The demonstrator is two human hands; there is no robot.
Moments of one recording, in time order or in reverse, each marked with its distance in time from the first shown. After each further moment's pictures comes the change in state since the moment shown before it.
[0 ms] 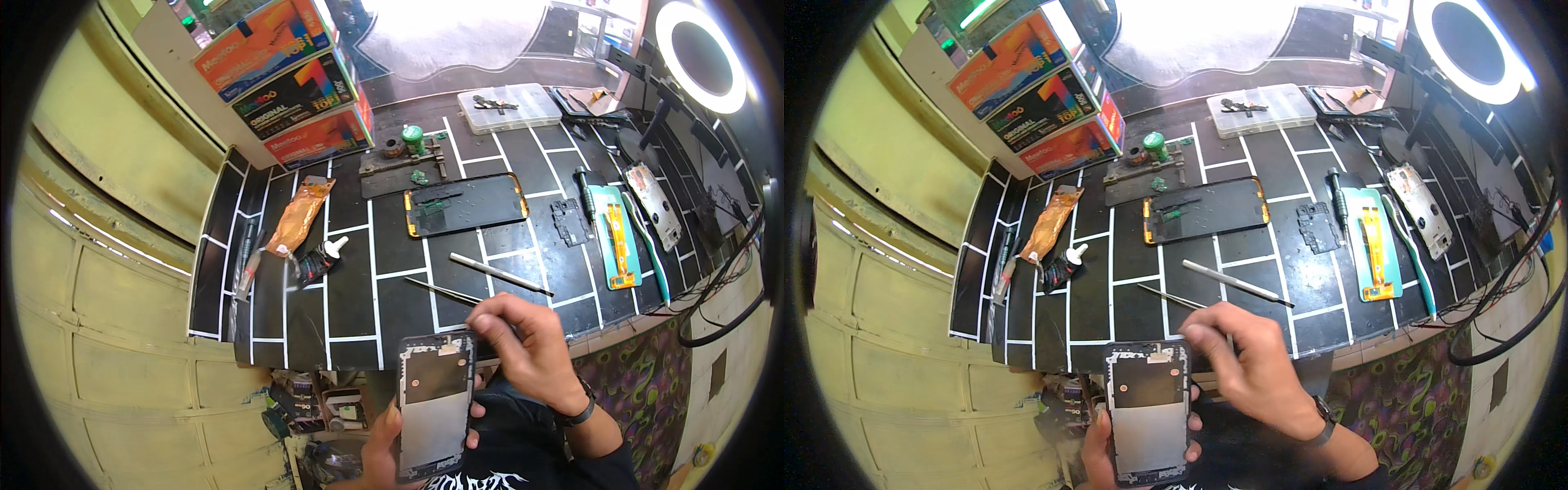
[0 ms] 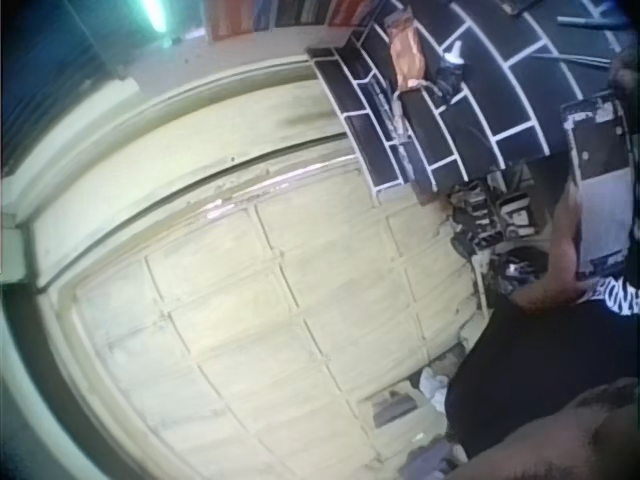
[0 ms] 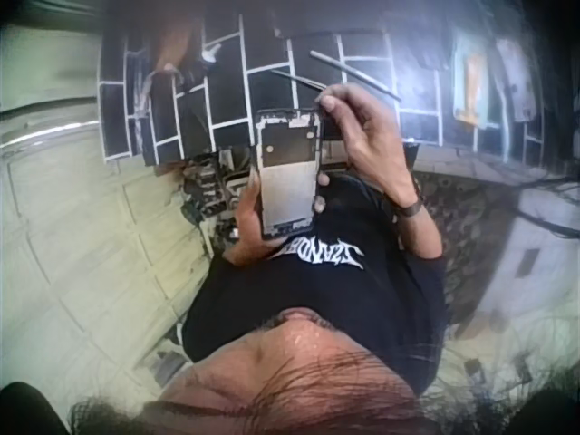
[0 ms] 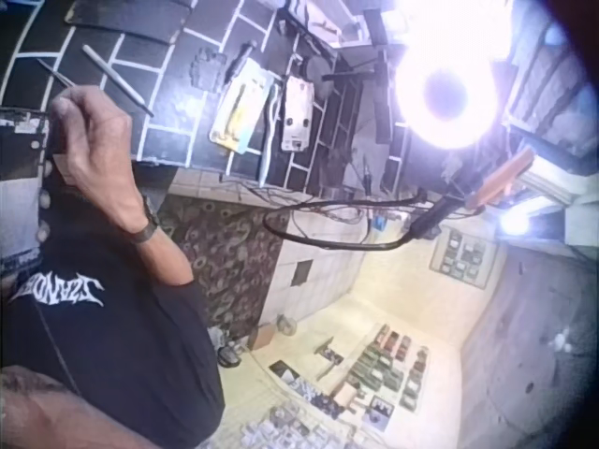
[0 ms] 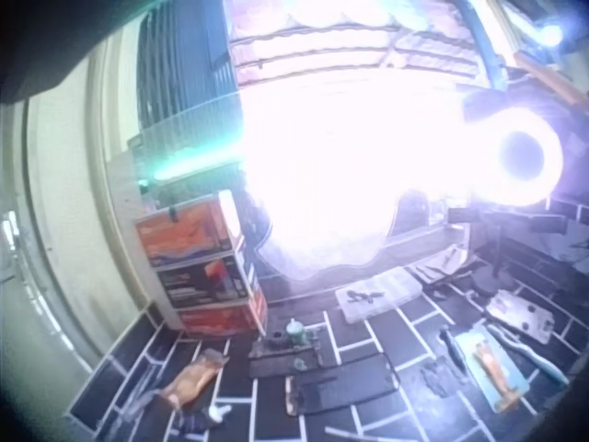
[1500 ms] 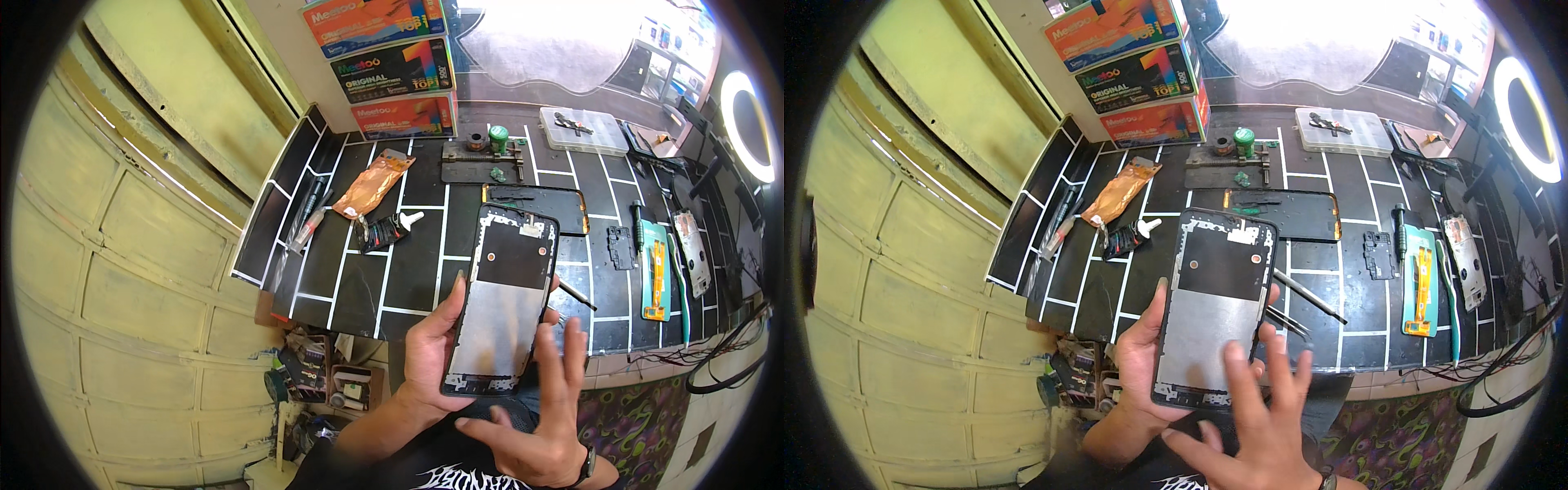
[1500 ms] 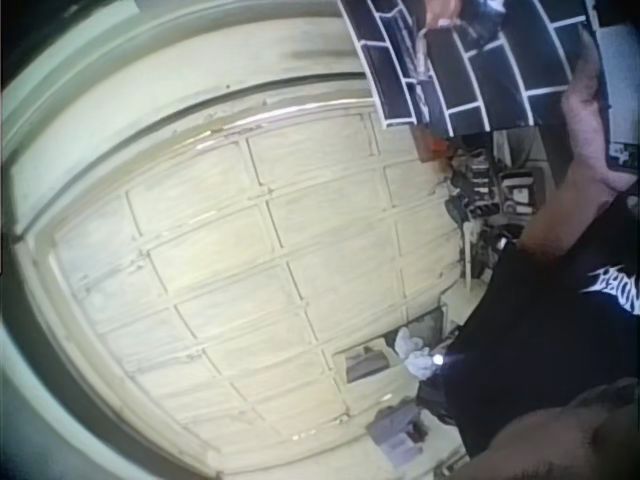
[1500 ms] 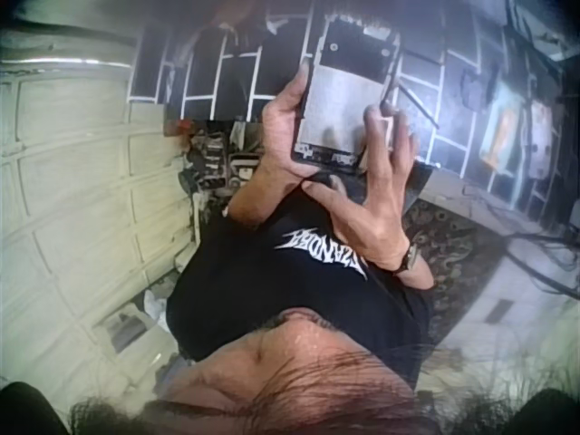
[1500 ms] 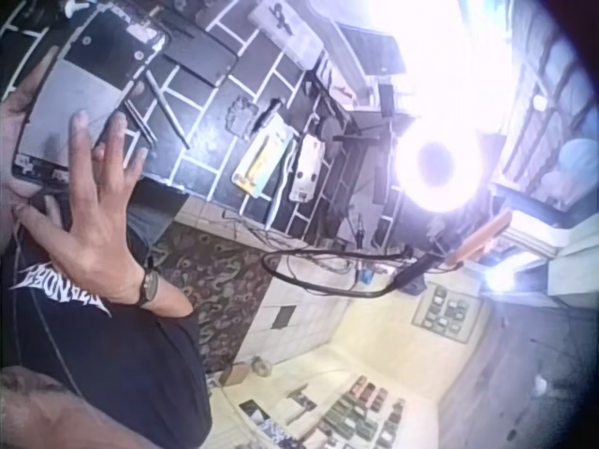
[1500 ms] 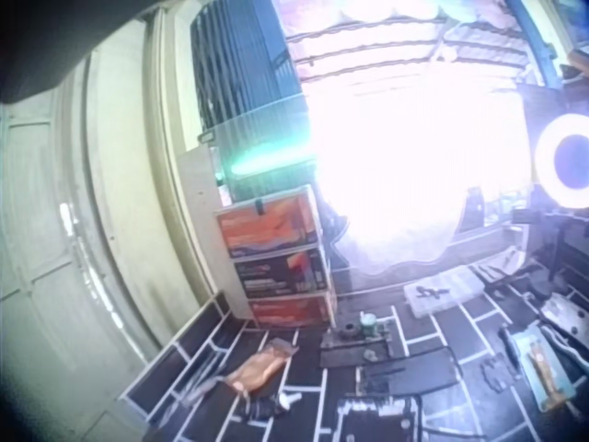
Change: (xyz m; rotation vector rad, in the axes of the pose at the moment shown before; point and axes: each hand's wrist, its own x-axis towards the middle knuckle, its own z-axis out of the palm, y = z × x) left_hand 0.082 0.056 0.047 -0.417 -0.521 0.006; right_hand -0.055 -0.044 0.032 -0.634 -0.031 -0.598
